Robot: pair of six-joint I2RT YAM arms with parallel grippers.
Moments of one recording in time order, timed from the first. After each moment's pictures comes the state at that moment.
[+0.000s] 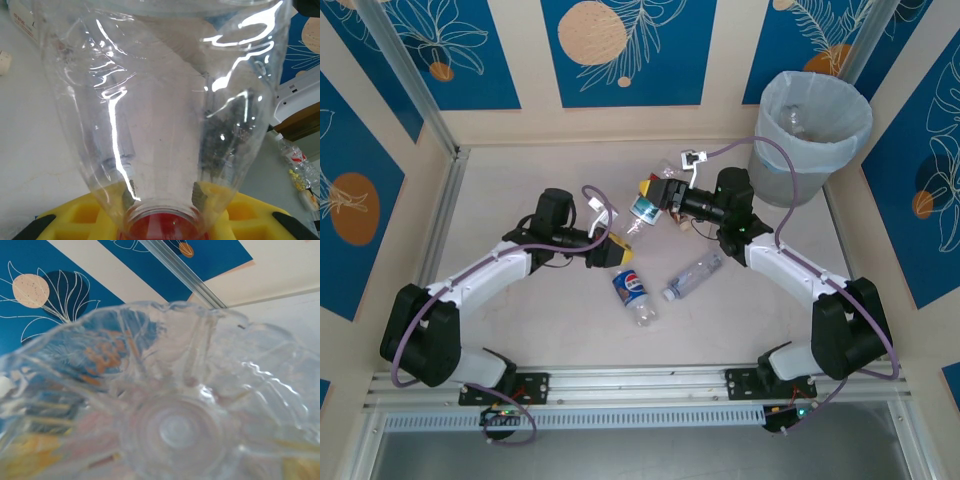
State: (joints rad) left arm -0.48 1.40 0.91 -0.16 1.00 -0.10; right arm 0.44 1.40 0.93 0.42 -0.65 0.81
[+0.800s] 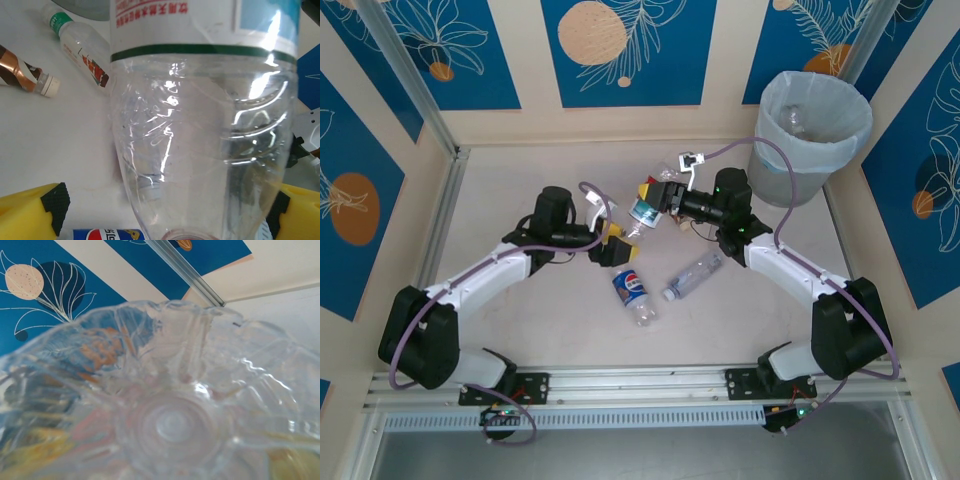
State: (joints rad) left arm -0.49 1.39 0.90 -0.06 0.86 -0.16; right arm 0.44 1.40 0.93 0.38 -0.65 0.77
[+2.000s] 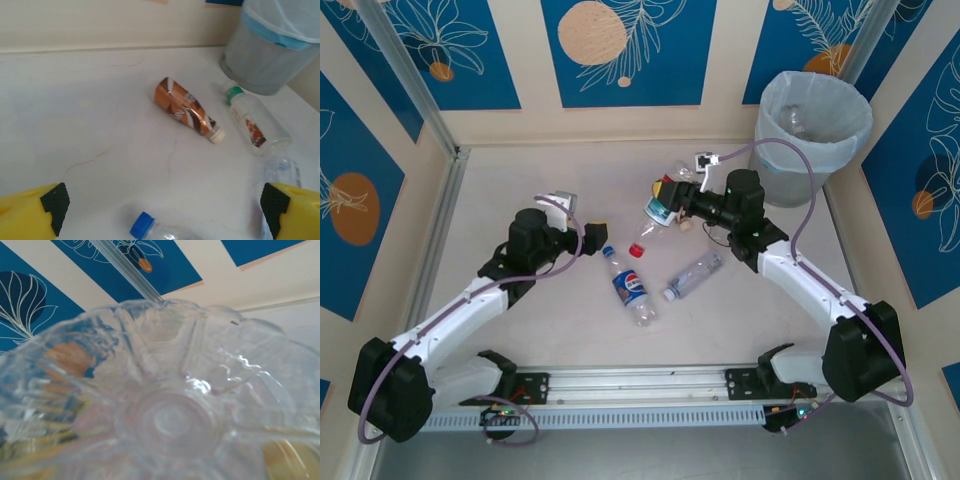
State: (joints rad) left arm -0.49 1.09 0.69 0.06 0.08 -0.26; right arm 0.41 1.27 0.92 0.19 -0.49 0.64
